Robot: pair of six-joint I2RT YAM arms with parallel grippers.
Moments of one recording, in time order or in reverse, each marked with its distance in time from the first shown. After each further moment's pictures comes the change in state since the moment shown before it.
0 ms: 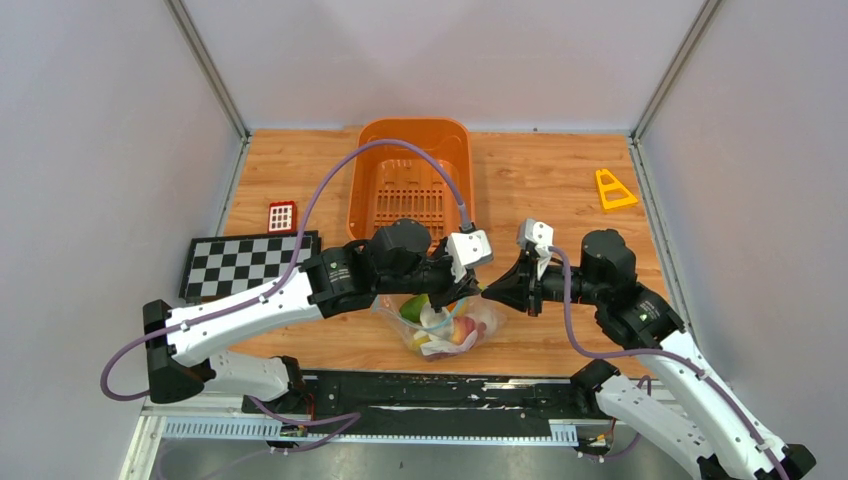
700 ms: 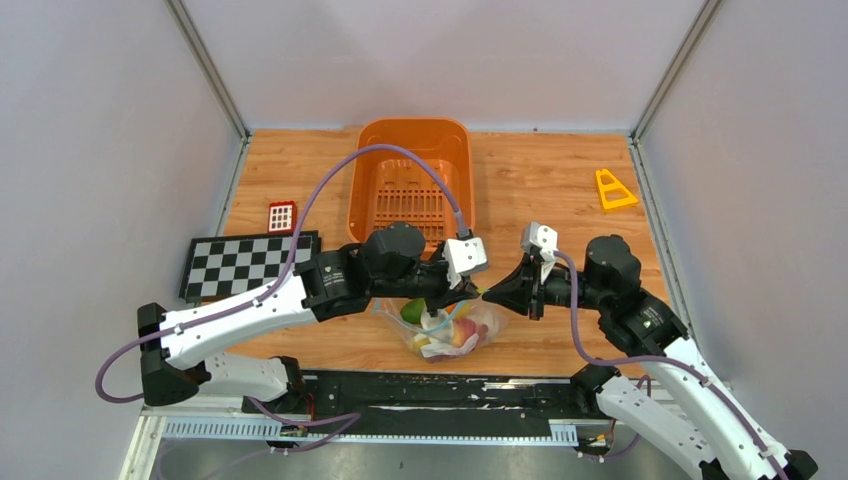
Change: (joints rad) left arm -0.006 -0.028 -0.025 0.012 0.048 0.030; right arm 0.001 -0.041 -0.020 0.014 0.011 0.026
